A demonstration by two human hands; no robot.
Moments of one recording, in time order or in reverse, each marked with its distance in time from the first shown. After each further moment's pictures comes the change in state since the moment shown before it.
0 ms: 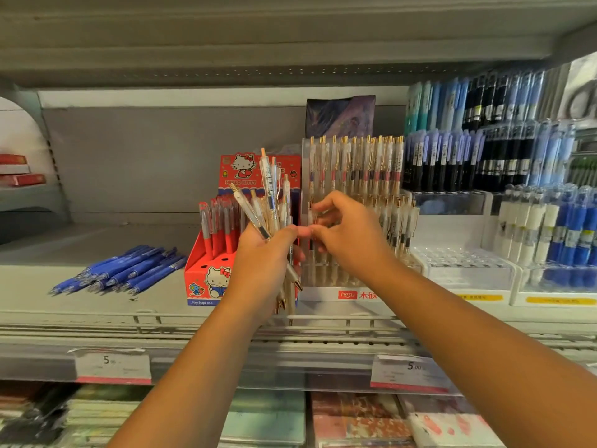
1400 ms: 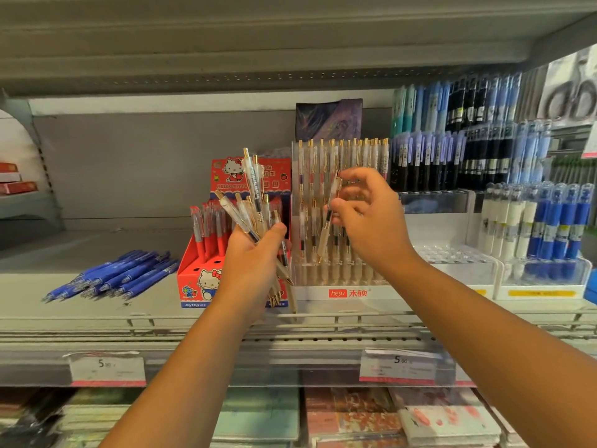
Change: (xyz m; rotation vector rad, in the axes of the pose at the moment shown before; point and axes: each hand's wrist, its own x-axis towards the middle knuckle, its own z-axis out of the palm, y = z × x) left_hand 0.001 -0.003 -0.001 0.067 0.100 -0.039; right_hand -0.006 -0.008 -0.036 0.209 0.196 -0.020
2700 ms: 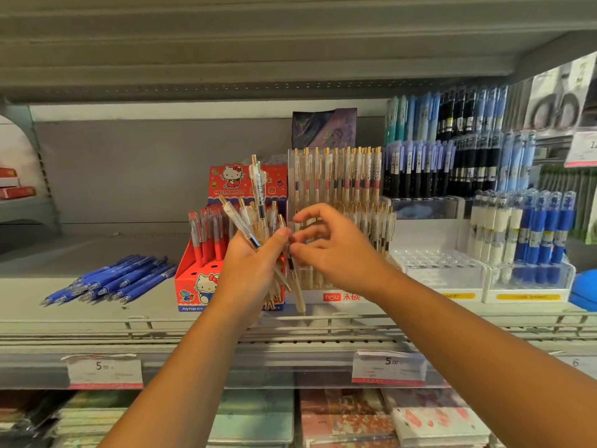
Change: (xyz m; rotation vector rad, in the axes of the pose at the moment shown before) left_hand 0.002 -0.005 -0.003 -0.069 -0.179 0.110; right_hand -0.023 -0.019 0.012 0.069 -0.415 0.188
